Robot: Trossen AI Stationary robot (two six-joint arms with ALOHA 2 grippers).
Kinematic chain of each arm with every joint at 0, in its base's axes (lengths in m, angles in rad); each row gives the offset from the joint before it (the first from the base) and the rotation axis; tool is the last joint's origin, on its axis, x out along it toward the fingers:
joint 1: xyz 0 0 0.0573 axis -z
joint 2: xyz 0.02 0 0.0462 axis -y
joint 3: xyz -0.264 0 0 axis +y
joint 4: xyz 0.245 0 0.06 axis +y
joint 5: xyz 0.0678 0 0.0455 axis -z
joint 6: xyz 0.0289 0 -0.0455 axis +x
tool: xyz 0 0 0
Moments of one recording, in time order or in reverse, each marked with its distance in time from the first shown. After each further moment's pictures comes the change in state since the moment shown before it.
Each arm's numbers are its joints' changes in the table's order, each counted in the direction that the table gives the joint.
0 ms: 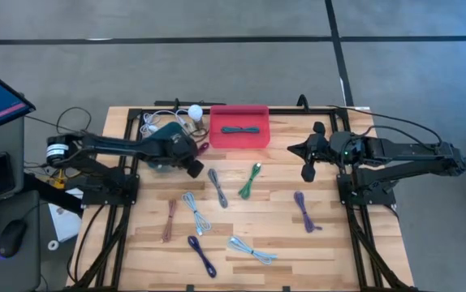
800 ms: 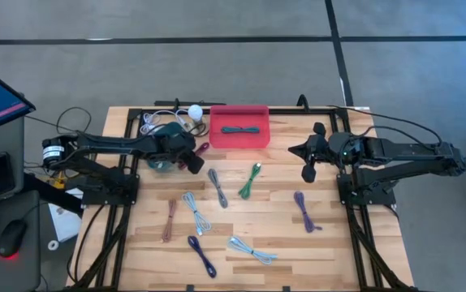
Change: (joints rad) left arm -0.042 0.036 0.005 -0.054 0.052 0.037; right arm 0.000 0.000 0.000 0.036 0.000 0.000
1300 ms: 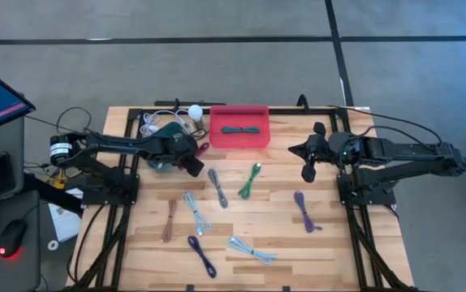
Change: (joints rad) left arm 0.006 -0.090 -0.001 0.048 0.015 -0.071; right arm 0.006 0.000 0.000 -0.001 0.000 0.000
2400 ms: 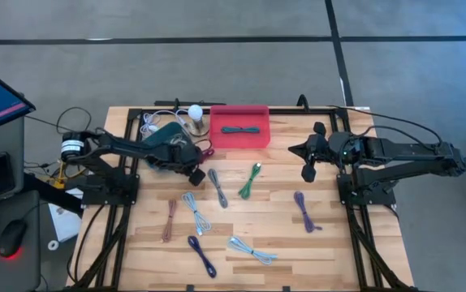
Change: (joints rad) left arm 0.093 -0.097 0.003 -0.019 -0.013 0.003; right arm 0.000 0.000 0.000 0.000 0.000 0.000
